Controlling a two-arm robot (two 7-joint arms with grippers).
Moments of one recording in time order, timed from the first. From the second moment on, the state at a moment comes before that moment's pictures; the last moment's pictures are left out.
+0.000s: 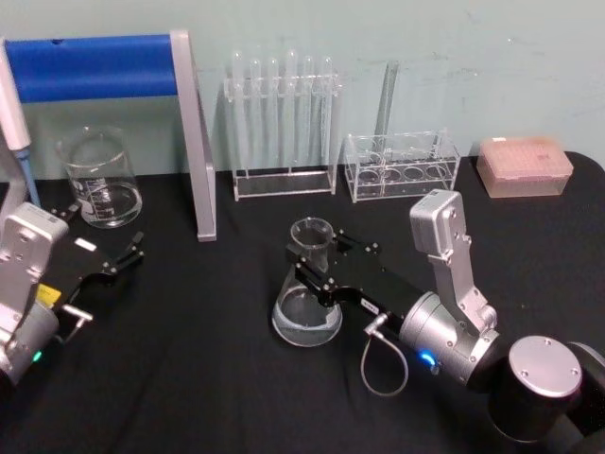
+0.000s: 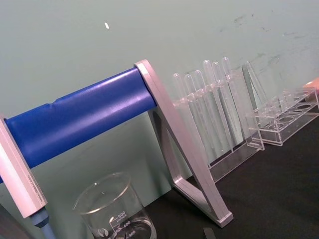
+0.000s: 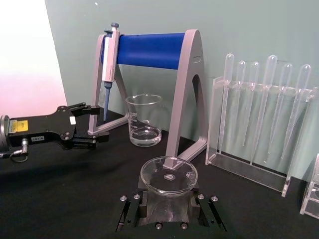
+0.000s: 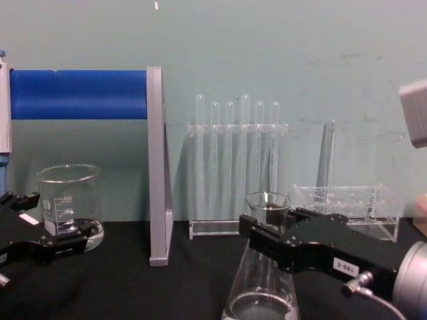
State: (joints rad) left arm -0.20 0.60 0.45 -1.41 -0.25 -0.12 0.03; right arm 0.17 0.28 -0.41 -1.47 0.30 -0.05 0.40
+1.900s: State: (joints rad) left arm -0.20 0.60 0.45 -1.41 -0.25 -0.12 0.03; right arm 0.17 0.28 -0.41 -1.46 0.30 -0.04 0.39
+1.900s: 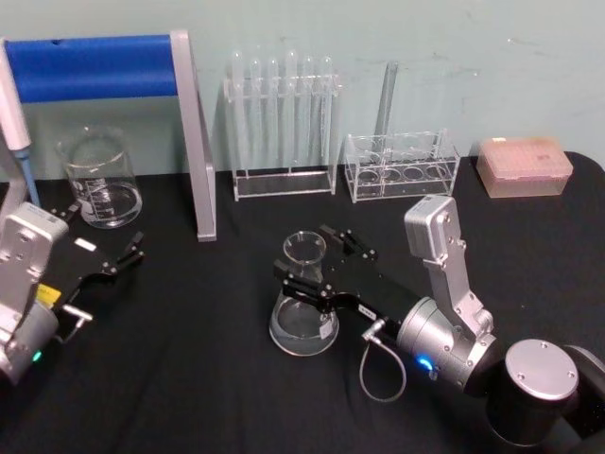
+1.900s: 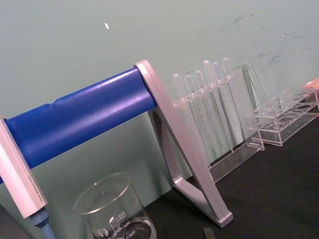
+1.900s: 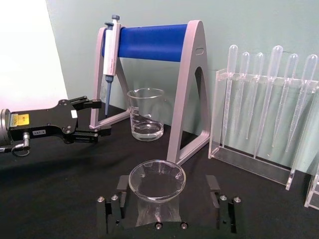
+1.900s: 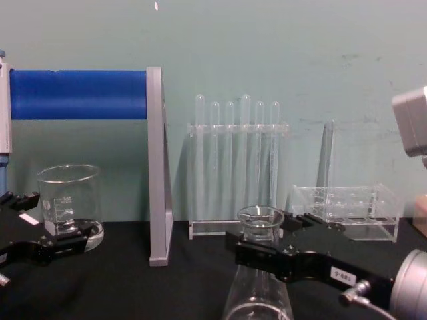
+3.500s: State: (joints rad) left arm -0.20 0.60 0.45 -1.41 -0.25 -0.12 0.03; right arm 0.05 0.40 -0.27 -1.55 0.31 -0.11 0.33
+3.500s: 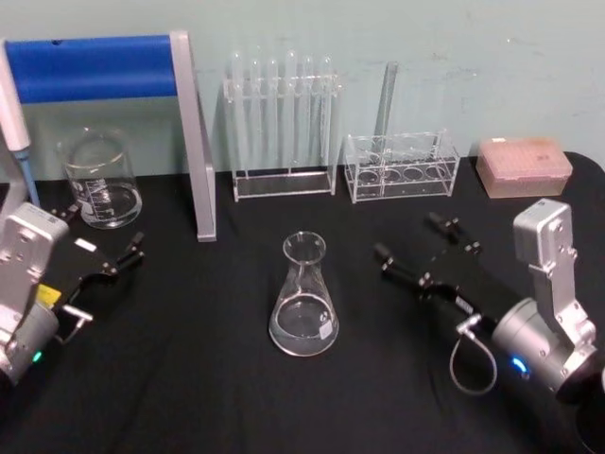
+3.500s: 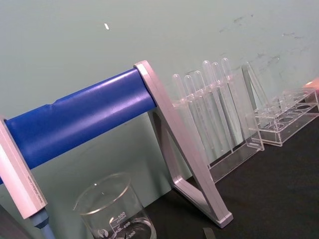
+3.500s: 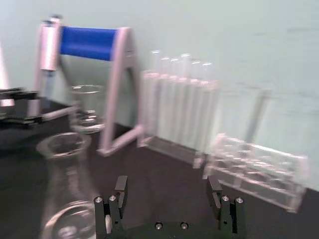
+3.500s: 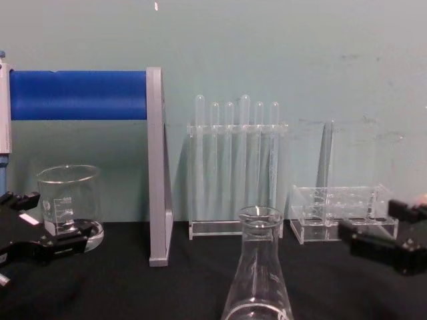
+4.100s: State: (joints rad) left arm -0.20 0.60 0.45 -1.41 -0.25 -0.12 0.03; right arm 0.13 0.29 -0.26 -1.38 0.02 -0.20 0.06
